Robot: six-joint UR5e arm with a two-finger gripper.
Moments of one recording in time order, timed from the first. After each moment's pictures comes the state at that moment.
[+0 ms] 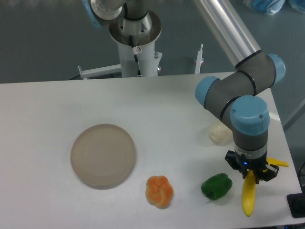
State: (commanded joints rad) arm 2.37 -2.25 -1.19 -0.96 1.71 1.11
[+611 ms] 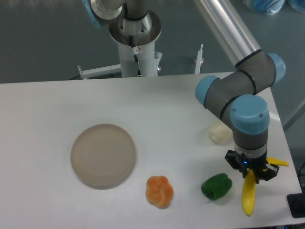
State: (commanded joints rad) arm 2.37 -2.24 -1.20 -0.96 1.71 1.11
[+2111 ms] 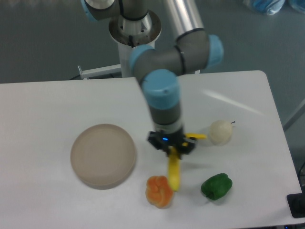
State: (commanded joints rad) arm 2.03 -1.93 -1.62 -1.00 1.64 0.44
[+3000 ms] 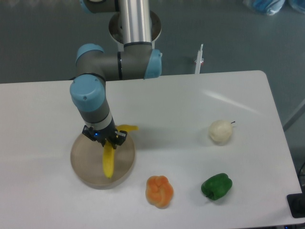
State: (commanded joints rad) arm 1.86 -1.98 -1.76 -0.97 1.64 0.30
